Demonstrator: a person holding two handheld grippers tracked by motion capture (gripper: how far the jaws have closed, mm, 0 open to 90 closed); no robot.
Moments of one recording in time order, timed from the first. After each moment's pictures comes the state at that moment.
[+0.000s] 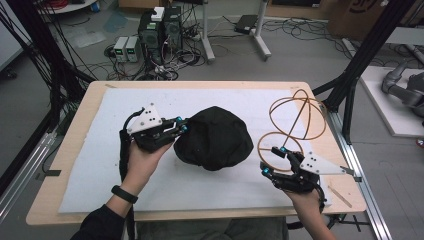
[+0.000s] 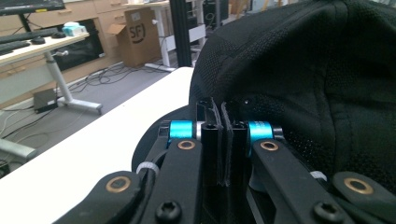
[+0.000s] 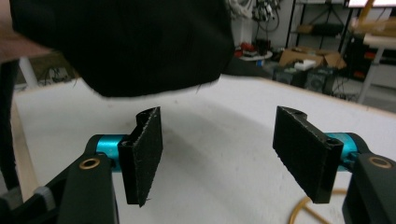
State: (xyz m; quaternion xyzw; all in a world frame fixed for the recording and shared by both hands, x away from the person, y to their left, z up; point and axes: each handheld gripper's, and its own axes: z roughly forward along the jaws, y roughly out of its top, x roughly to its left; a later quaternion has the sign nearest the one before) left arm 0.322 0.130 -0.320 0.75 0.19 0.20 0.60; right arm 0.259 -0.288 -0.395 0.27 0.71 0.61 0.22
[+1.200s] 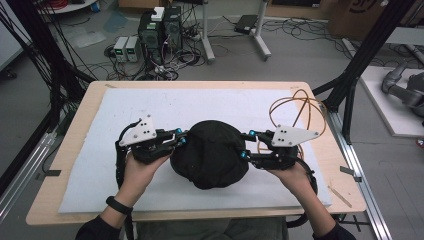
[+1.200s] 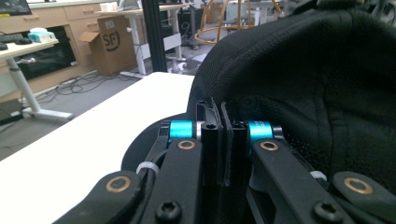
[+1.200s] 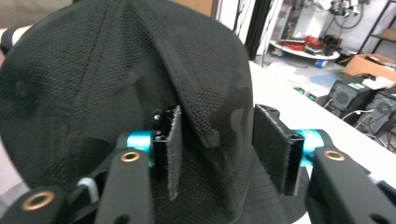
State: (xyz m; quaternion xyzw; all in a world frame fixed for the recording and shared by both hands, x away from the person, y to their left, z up) left arm 0.305 0.137 -0.336 0.75 0.17 0.16 0.62; right arm 0.296 -0.224 -0.325 0.13 0.79 0.57 0.17
